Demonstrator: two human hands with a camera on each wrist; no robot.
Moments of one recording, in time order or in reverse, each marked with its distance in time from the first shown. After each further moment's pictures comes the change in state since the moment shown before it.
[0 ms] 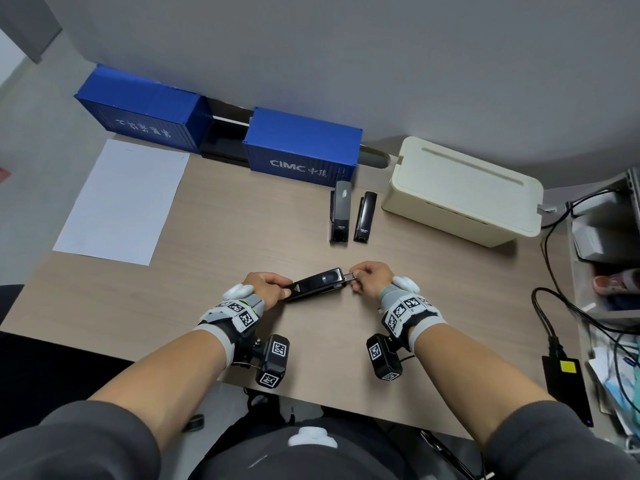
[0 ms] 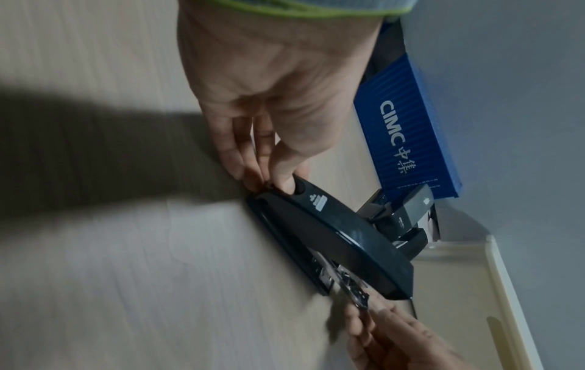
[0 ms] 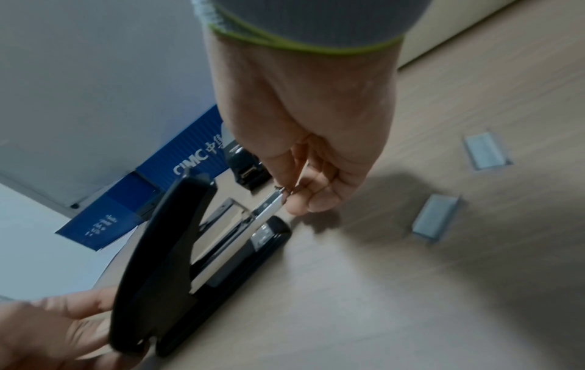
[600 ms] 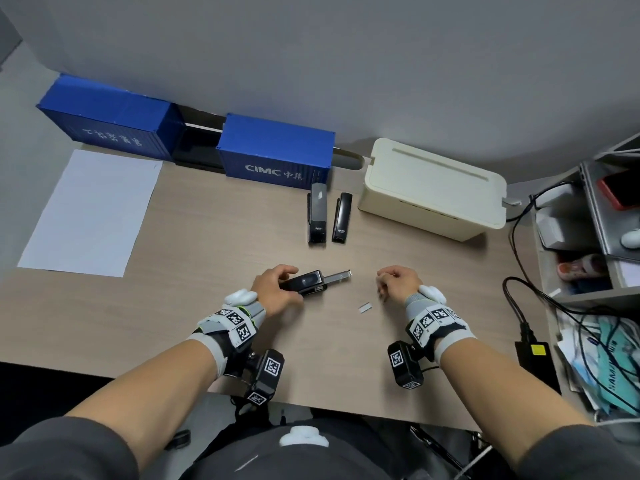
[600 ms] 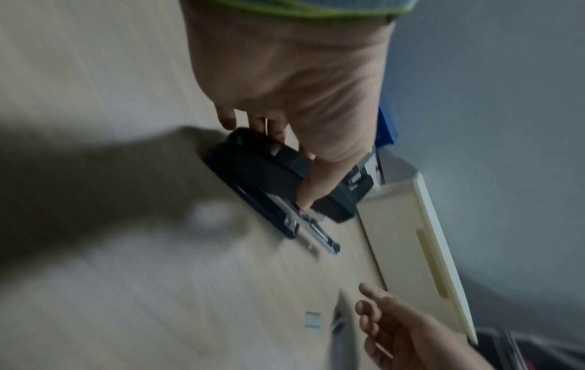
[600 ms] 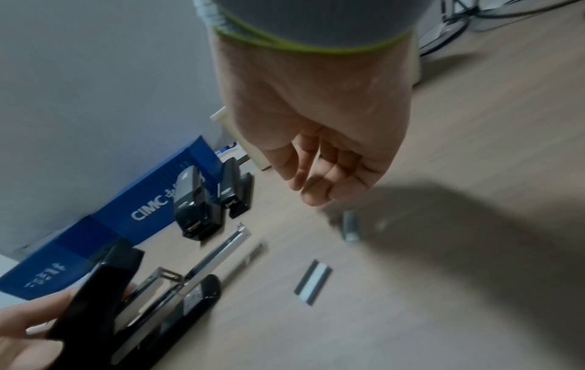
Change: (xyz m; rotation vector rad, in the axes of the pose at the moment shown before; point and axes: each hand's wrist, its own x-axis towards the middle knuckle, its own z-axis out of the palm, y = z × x) left_hand -0.027 0.033 0.031 0.224 -0.156 0.330; right_hand -0.015 0.036 -0.081 -0.019 0.267 0.077
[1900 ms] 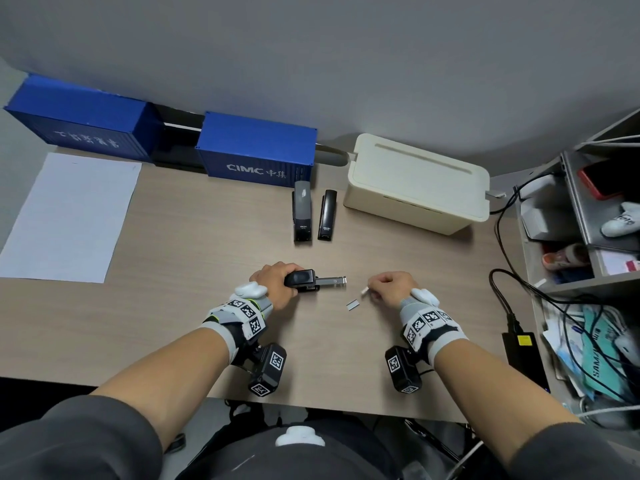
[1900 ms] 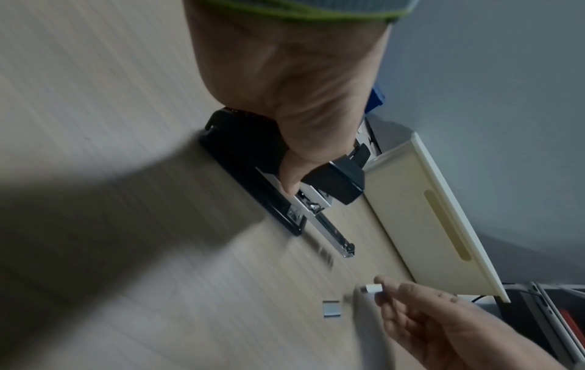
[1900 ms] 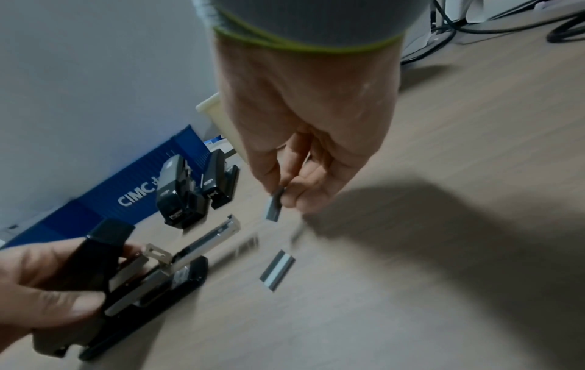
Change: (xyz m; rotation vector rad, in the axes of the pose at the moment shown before) left_hand 0.021 0.018 0.021 0.420 -0.013 0.161; right_hand -0.009 0.011 -0.016 -0.166 -0.063 0.010
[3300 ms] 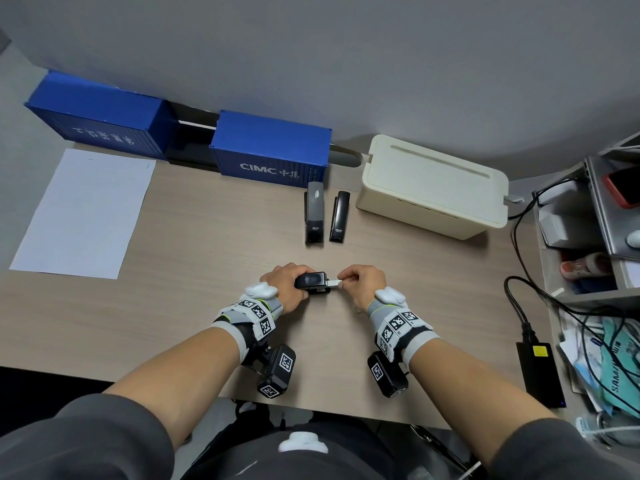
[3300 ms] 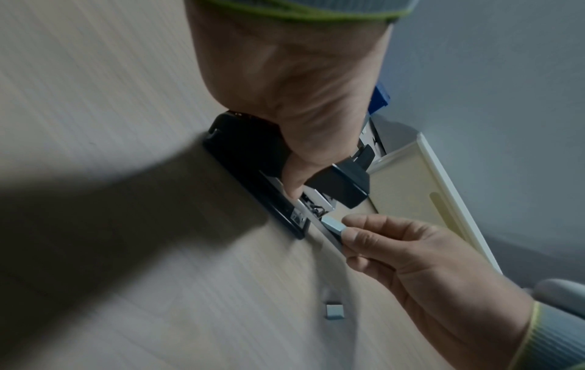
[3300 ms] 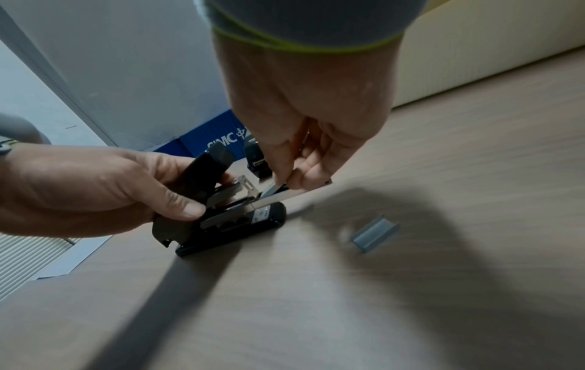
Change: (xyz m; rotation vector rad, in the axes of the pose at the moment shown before) left_hand 0.004 -0.005 0.003 0.001 0.005 -0.020; right_hand -0.011 -0.050 0.060 -0.154 -0.015 -0.279
